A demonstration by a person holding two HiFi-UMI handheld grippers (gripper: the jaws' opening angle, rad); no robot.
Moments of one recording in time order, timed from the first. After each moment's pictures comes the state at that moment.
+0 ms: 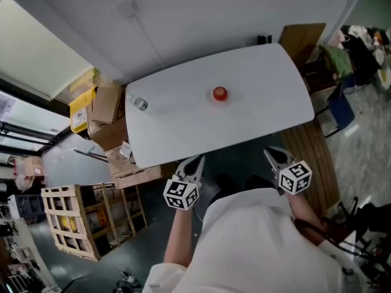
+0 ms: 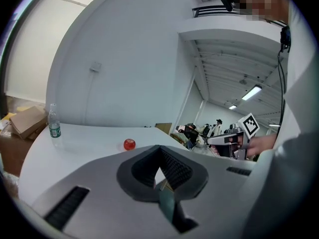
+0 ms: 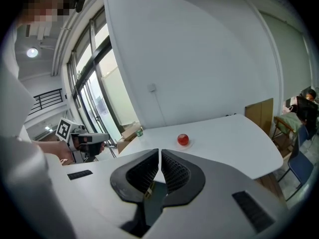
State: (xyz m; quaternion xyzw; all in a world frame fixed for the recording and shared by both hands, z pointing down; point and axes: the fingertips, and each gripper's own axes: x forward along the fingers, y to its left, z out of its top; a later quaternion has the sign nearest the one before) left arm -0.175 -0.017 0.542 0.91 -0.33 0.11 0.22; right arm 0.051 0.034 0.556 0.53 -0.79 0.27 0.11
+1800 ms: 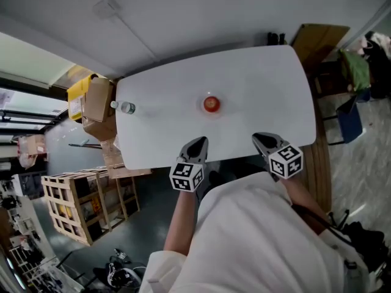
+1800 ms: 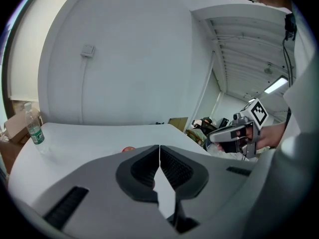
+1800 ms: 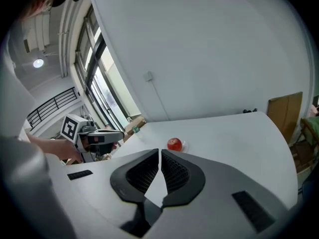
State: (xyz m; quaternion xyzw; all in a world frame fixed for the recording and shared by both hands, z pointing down) left arm -0.045 -0.162 0.584 0.87 -0.40 0.17 0.25; right arm 0.125 -0.135 0.592 0.42 -0.84 0.32 0.16
